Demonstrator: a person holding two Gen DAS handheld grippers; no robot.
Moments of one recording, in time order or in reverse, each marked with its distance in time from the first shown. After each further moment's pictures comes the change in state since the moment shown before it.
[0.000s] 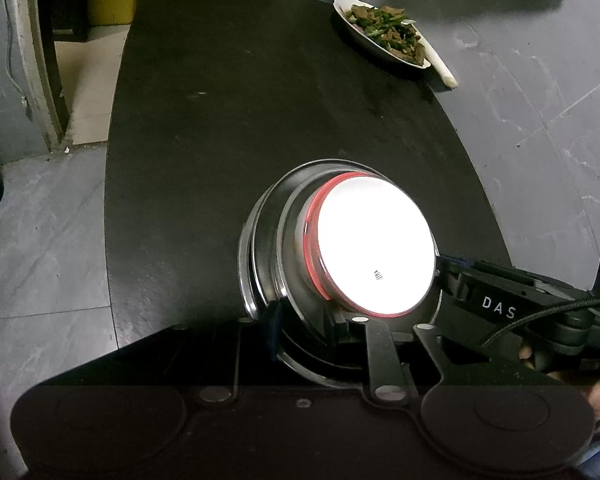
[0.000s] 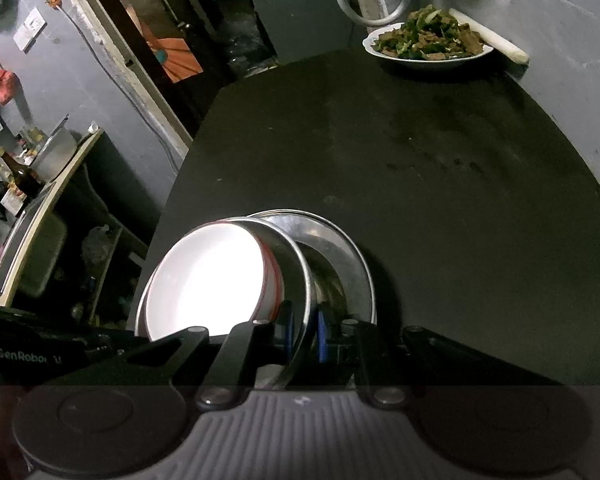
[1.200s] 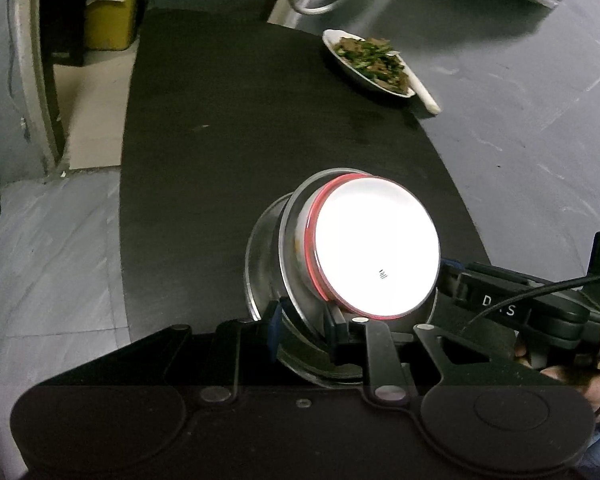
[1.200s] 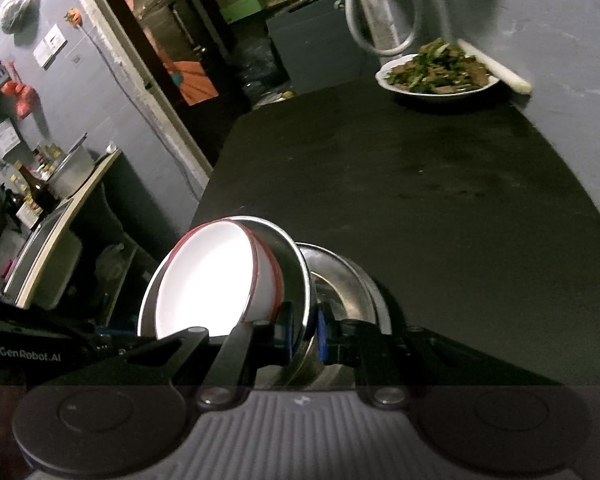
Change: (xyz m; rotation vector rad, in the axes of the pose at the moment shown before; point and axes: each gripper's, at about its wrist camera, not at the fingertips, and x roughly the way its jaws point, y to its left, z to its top) left arm -0.028 0.007 -0.013 0.009 -0.092 -0.028; right arm -0.015 0.000 0.003 -0.033 -0.074 0.048
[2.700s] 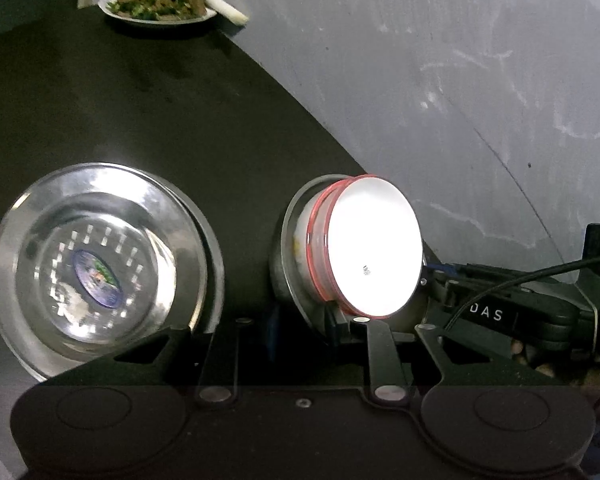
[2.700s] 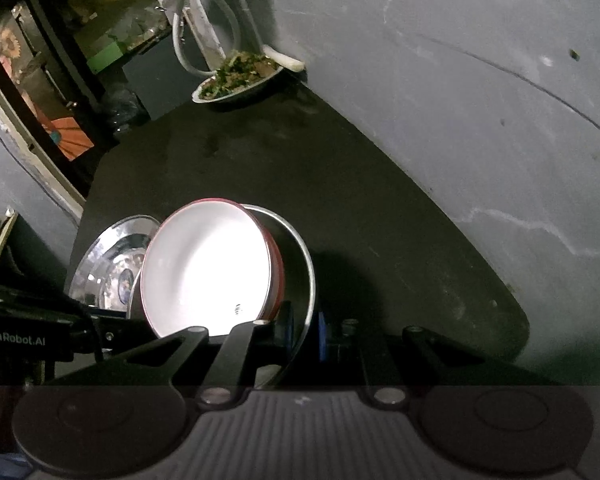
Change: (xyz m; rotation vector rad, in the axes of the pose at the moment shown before) left arm 0.060 -0.128 -0.022 0.375 0.167 -0.238; right arm -0.113 -0.089 -0.089 0.274 -0.077 -0.301
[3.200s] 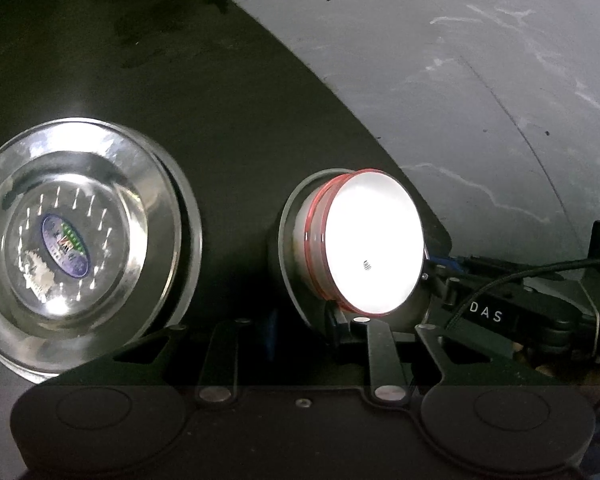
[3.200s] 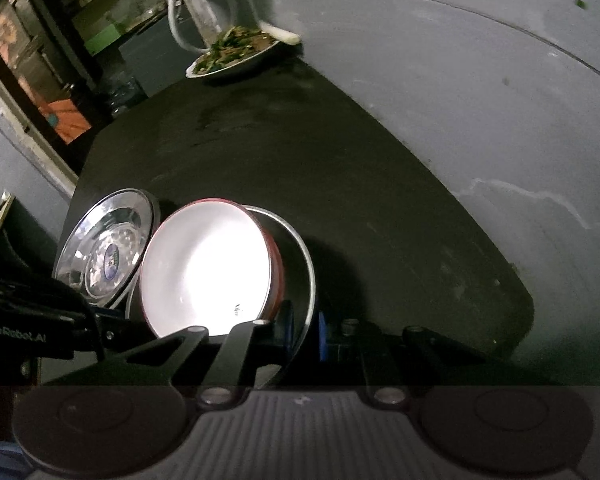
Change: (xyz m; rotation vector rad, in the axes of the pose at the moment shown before) left arm 0.035 -0.012 -0.003 -0.010 0.115 -0.005; right arm 0.011 -0.013 -0.013 0.000 0.058 -0.008
